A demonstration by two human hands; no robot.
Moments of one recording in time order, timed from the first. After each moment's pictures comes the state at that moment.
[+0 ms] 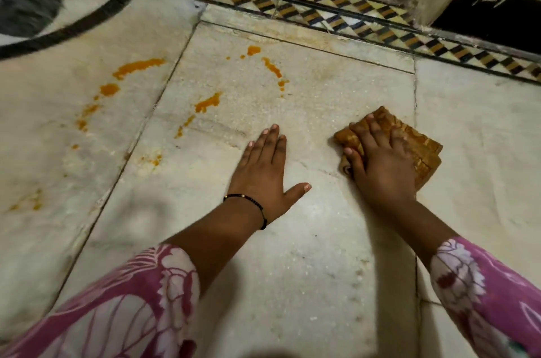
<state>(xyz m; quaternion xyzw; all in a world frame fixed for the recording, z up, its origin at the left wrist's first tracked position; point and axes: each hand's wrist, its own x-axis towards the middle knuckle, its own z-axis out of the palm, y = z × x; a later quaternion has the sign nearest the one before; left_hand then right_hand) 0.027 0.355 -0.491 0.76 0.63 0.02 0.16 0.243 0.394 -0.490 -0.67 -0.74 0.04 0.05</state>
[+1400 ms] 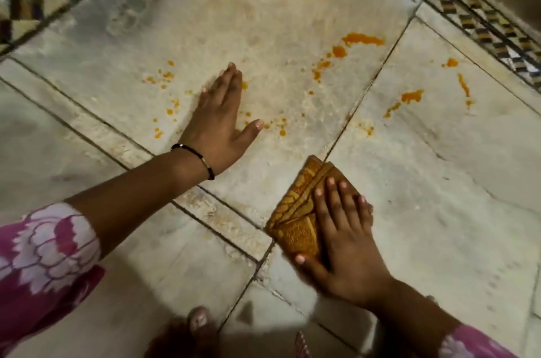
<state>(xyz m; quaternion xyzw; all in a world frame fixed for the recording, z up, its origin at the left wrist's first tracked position) -0.340 0.212 -0.472 0.60 0.73 0.24 0.22 -0.063 0.184 -0.455 -0.39 -0.89 0.14 -0.19</state>
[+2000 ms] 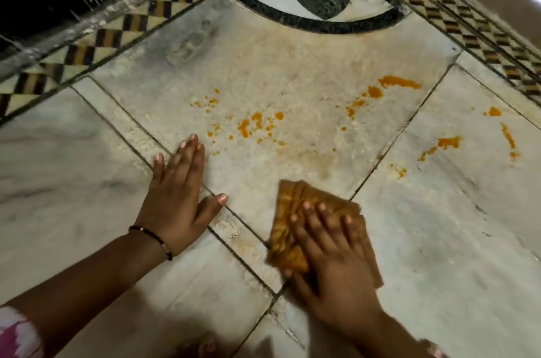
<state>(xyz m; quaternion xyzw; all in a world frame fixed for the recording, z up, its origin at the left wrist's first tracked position) -0.372 0.103 -0.497 0.56 0.81 0.11 0.14 -0.111 0.184 -0.471 -0.32 -0.94 0.10 -0.06</state>
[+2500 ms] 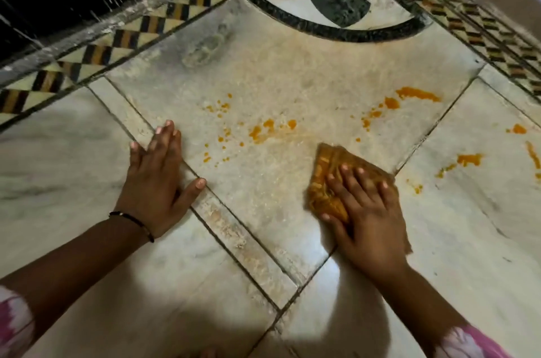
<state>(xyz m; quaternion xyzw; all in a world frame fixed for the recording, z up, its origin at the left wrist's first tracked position) -0.416 0.099 -0.509 0.52 0.84 0.12 0.10 -0.127 0.269 -0.479 -0.37 -0.92 0.09 -0.03</state>
